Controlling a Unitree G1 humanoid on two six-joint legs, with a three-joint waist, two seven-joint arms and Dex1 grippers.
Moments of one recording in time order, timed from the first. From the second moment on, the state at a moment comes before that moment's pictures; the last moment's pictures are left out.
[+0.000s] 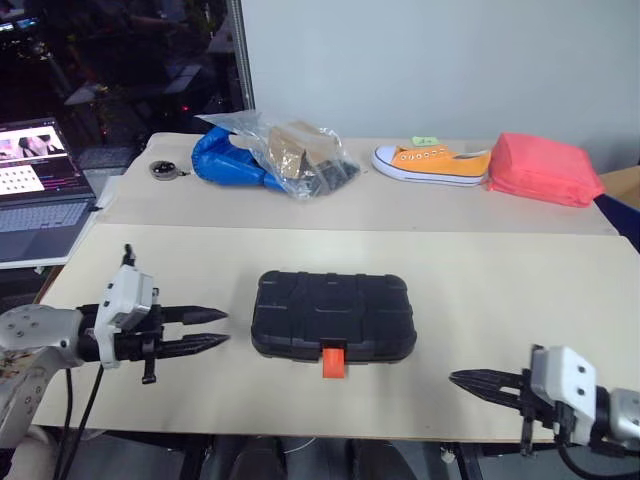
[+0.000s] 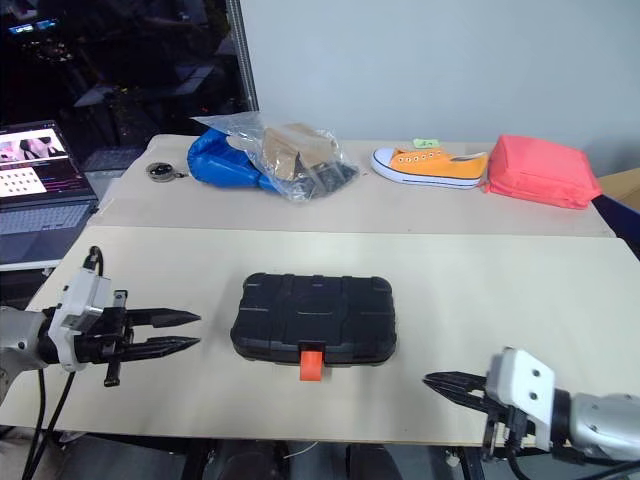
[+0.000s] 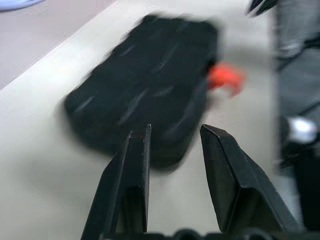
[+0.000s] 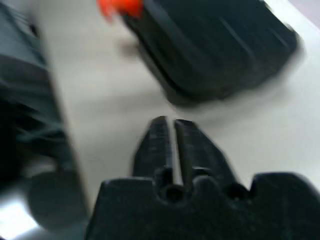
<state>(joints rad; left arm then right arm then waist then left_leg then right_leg) 0.09 1.02 0.29 -0.42 -0.78 0.39 -1.25 0.53 -1.02 -0.30 -0.62 0.54 0.08 0.96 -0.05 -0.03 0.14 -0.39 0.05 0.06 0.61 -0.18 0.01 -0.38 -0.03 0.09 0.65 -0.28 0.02</state>
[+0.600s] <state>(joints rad) 0.03 1.01 0.21 -0.60 -0.84 0.57 -1.15 -0.19 -0.69 0.19 -0.40 0.17 0.45 0.65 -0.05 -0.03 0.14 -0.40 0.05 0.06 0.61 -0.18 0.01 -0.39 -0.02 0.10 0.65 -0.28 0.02</state>
